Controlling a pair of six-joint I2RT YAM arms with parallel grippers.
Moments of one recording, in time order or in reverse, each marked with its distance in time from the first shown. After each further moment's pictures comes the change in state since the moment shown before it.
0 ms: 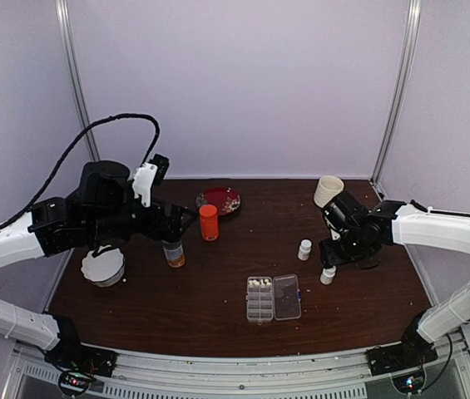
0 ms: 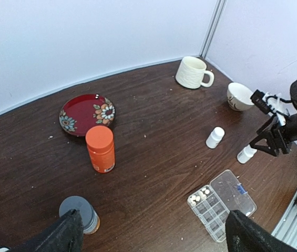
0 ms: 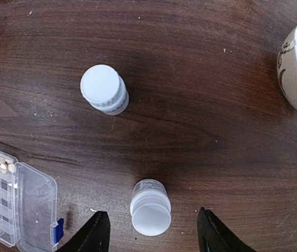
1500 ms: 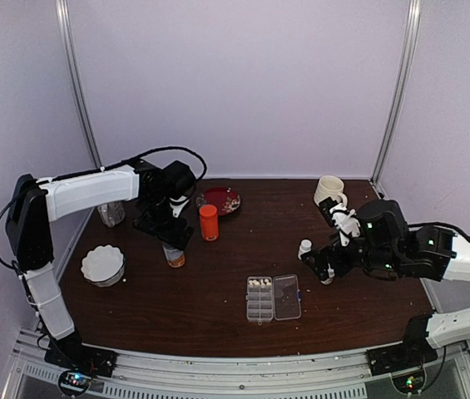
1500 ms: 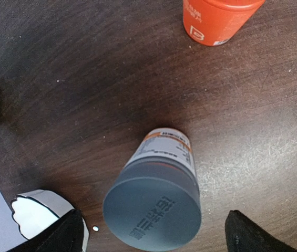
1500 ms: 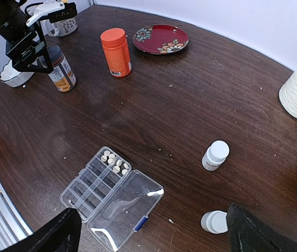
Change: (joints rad) left arm 0.253 0.730 0.500 -0.677 0.030 0.065; right arm 0.259 -0.431 -0.164 0.265 -0.037 -0.214
